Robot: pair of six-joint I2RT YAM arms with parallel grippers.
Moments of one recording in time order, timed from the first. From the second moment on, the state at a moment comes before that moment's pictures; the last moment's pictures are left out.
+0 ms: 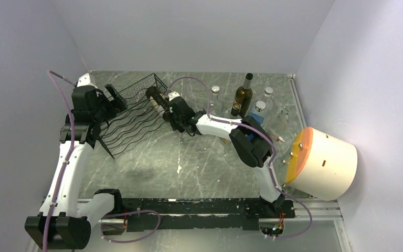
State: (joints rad) left arm -0.01 1.00 1.05 -0.53 -0.07 -0.51; right arm 0.84 2.12 1.50 -0.08 0.15 0.19
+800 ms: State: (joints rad) left arm -0.01 1.01 1.05 -0.54 -0.05 -0.50; right arm 0.76 2.18 1.61 -0.14 0.20 0.30
